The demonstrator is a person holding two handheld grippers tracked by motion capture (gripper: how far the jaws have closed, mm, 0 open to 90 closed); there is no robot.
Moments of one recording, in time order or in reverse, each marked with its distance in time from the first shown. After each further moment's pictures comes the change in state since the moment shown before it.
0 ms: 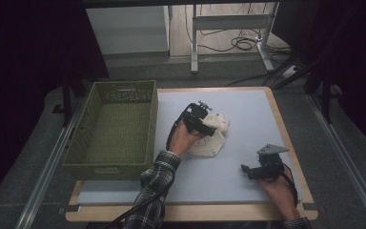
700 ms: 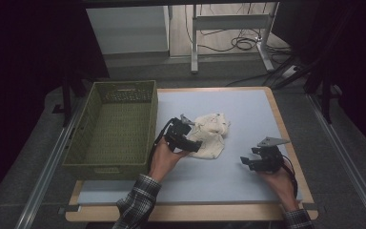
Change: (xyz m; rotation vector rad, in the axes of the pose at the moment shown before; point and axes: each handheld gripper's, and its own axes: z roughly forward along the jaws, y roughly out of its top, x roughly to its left) left arm -0.019 -0.072 -0.060 -0.065 0.019 -0.037; right arm -0.012 0.022 0.002 -0.019 0.091 0.000
